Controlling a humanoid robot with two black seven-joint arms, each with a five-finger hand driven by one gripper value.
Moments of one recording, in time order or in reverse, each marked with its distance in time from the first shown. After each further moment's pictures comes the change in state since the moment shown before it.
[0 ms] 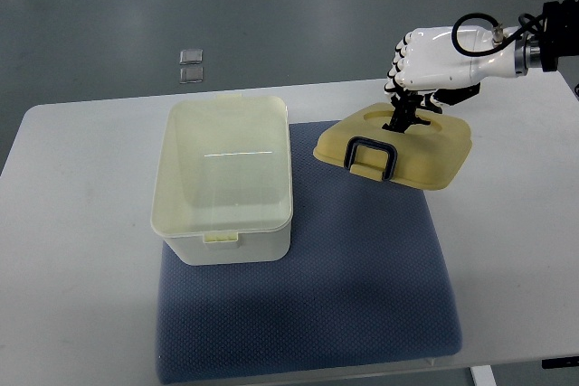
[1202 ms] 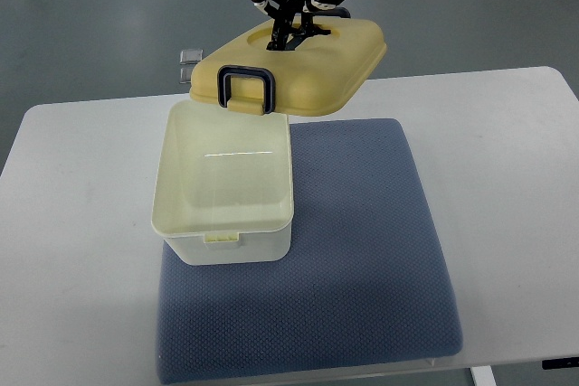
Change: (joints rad) left arm 0.000 0.000 0.000 0.000 0.000 0.000 0.000; right arm 0.504 0.299 -0.139 -0.053 0.229 0.207 0.000
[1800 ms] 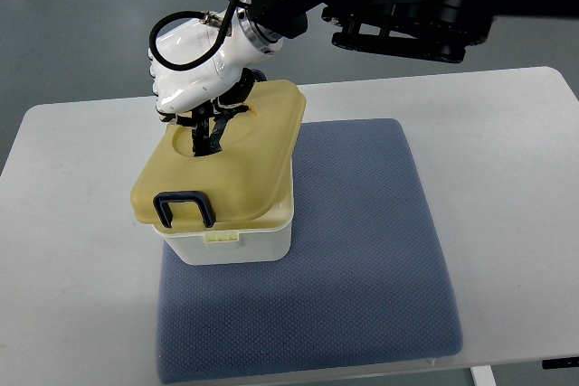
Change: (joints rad) left arm 0.000 0.000 0.000 0.000 0.000 0.000 0.000; right arm 0.008 0.361 -0.030 -0.043 0.034 -0.001 0.000
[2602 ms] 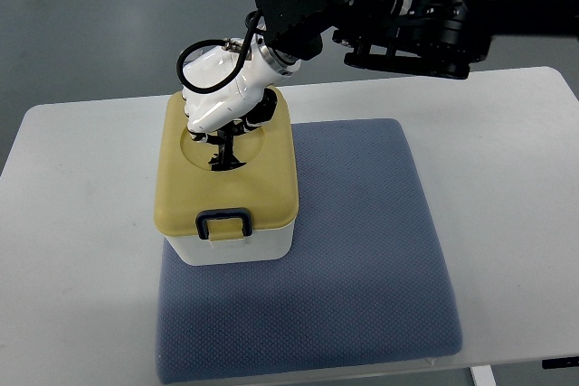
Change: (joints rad) left arm 0.000 0.000 0.000 0.000 0.000 0.000 0.000; right arm -0.057 0.023 -0.039 0.001 -0.026 0.056 0.000
